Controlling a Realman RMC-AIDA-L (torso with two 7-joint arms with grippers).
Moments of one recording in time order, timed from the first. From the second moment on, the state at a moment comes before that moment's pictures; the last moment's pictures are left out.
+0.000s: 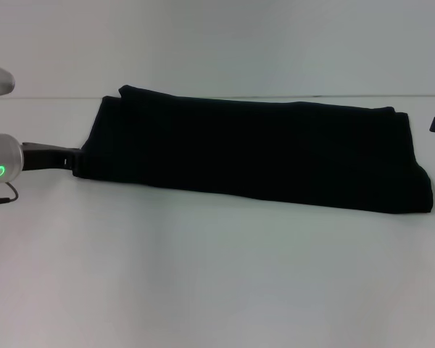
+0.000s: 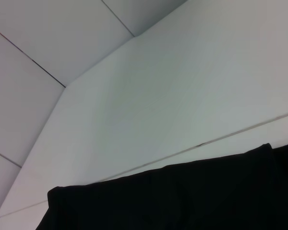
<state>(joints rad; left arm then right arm) -0.69 -2.10 0.66 0.72 2.49 0.85 -2.07 0.61 1.86 -0.42 -0.55 -2.16 -1.29 2.15</state>
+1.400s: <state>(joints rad) -0.70 -2.10 0.67 0.68 2.54 0.80 -2.06 0.61 1.87 -0.42 -0.55 -2.16 -1.28 2.14</state>
